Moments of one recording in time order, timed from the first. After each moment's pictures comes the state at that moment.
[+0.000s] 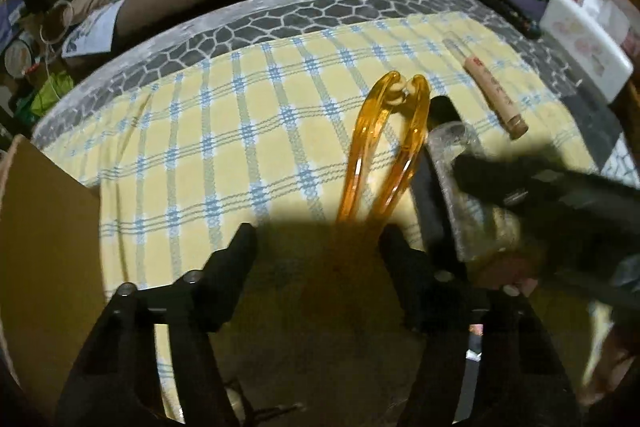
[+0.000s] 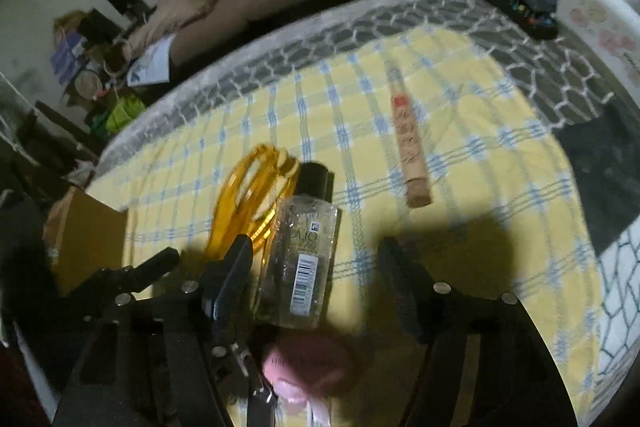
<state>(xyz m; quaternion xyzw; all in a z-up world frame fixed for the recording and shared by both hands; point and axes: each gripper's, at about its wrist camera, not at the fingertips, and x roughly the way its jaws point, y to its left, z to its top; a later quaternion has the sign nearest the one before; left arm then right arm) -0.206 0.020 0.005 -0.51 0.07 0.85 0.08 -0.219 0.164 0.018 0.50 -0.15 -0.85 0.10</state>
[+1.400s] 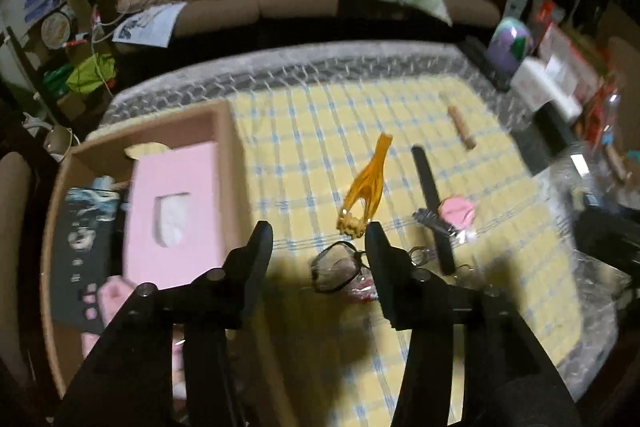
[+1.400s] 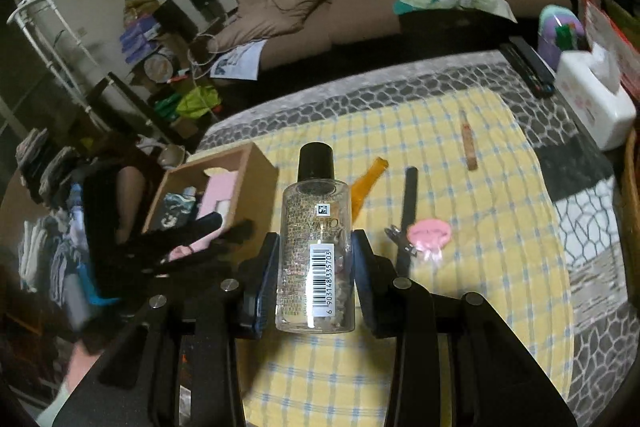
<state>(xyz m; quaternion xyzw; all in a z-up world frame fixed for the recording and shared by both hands) -0.104 -0.072 0.121 -0.49 0.02 0.87 0.06 -0.072 0.101 0.179 0.45 -0.13 -0.87 0.17</state>
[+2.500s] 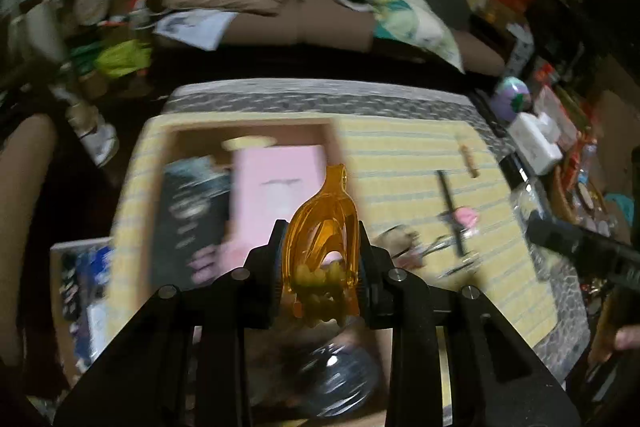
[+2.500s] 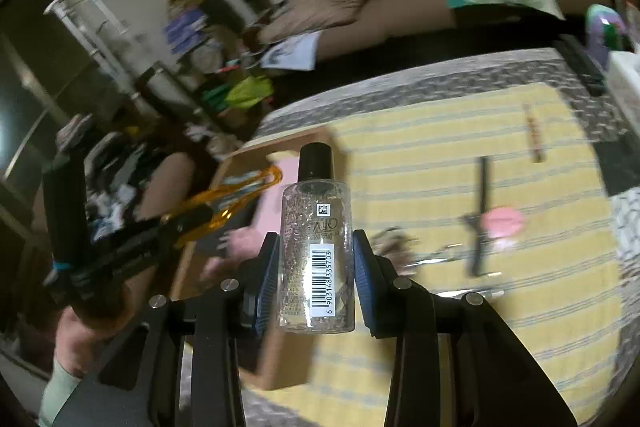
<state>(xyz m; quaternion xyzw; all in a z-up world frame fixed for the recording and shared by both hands) -0.016 -0.233 0.198 -0.44 -0.06 0.89 0.04 -0.034 0.032 0.194 0.44 -0.15 -0.84 0.27</state>
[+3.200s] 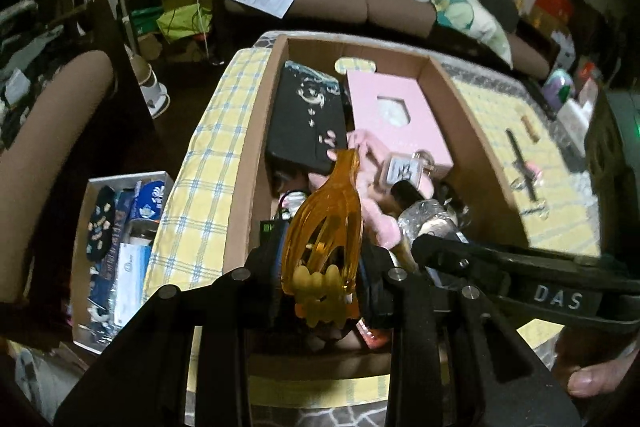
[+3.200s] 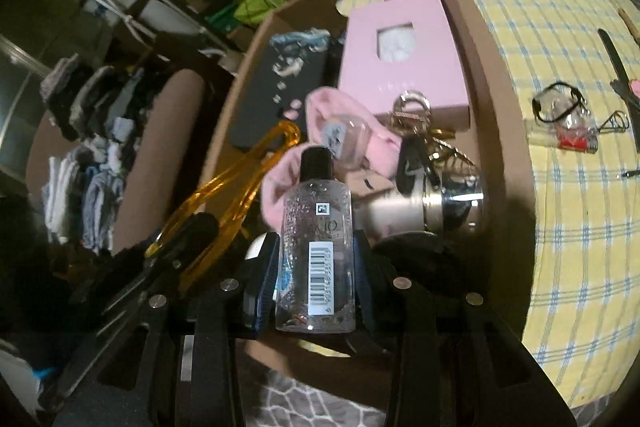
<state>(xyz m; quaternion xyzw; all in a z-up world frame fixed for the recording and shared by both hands) 0.065 -0.300 0.113 -0.45 -0.06 0.89 -0.03 -0.010 -0.137 0.076 0.55 -0.14 -0.77 0.27</state>
